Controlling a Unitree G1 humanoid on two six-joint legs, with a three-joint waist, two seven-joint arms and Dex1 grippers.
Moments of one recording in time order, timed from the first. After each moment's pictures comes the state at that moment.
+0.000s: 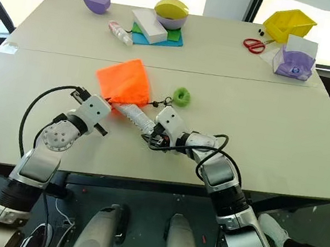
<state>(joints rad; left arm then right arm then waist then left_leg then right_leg) -0.23 0.41 -0.06 -0.10 0.28 0.22 -0.31 -0.54 -0.25 0.36 0.08 0.09 0.52 0.70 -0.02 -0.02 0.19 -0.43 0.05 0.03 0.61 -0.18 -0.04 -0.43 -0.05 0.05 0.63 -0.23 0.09</state>
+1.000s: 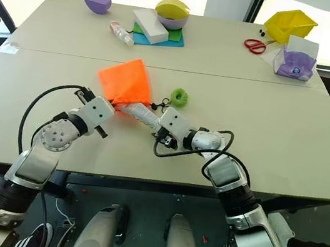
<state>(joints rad) -0.21 0.45 -0.12 -0.19 0.30 0.24 -0.41 -0.54 -0.40 0.38 0.03 -0.04 0.42 0.72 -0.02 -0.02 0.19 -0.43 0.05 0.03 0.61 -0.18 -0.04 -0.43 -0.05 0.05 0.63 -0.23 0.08</state>
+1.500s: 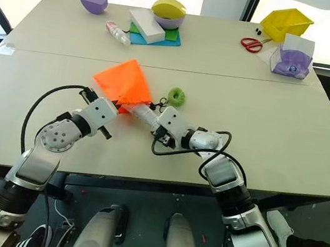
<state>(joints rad) -0.23 0.44 -0.12 -0.21 0.27 0.23 -0.41 -0.54 -0.30 0.39 0.04 -0.04 0.47 0.69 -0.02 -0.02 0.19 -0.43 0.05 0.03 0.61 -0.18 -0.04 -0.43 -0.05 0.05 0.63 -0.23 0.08</state>
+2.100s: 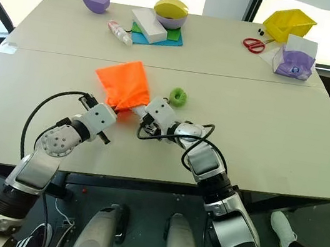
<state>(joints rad) -0.19 0.45 -0.12 -0.20 0.28 0.24 -0.38 -0.63 -0.19 0.34 0.14 -0.01 0.58 0.62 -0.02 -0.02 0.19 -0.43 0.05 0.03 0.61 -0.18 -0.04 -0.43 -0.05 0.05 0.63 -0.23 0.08</state>
